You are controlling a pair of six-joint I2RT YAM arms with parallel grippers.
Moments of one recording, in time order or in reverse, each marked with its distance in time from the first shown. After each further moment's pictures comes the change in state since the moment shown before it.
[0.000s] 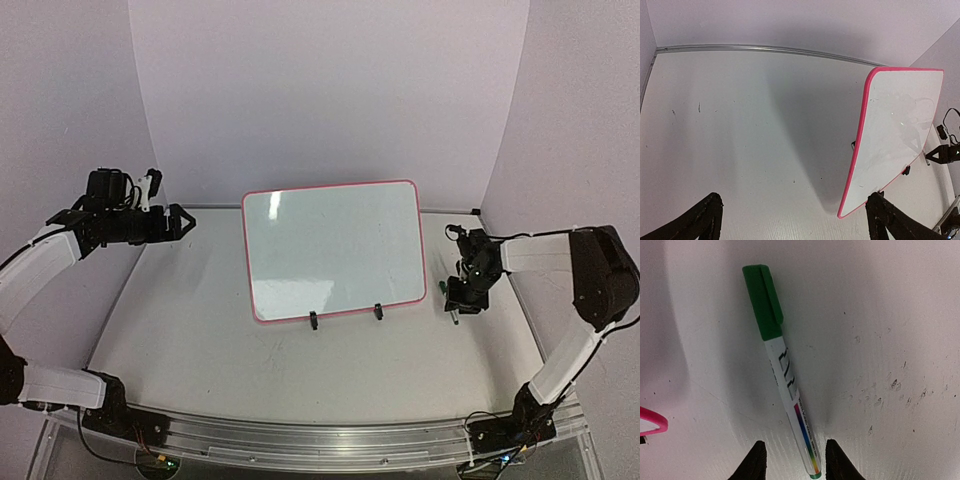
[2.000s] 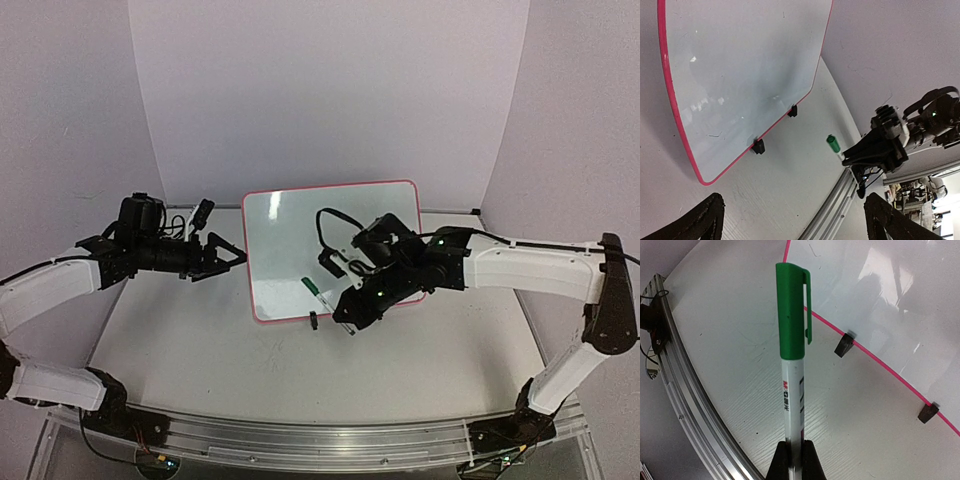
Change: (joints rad) left arm -0.262 0.000 -0.172 0.196 0.402 -0.244; right arm 0.766 -0.110 0.315 -0.059 -0.143 -0.188
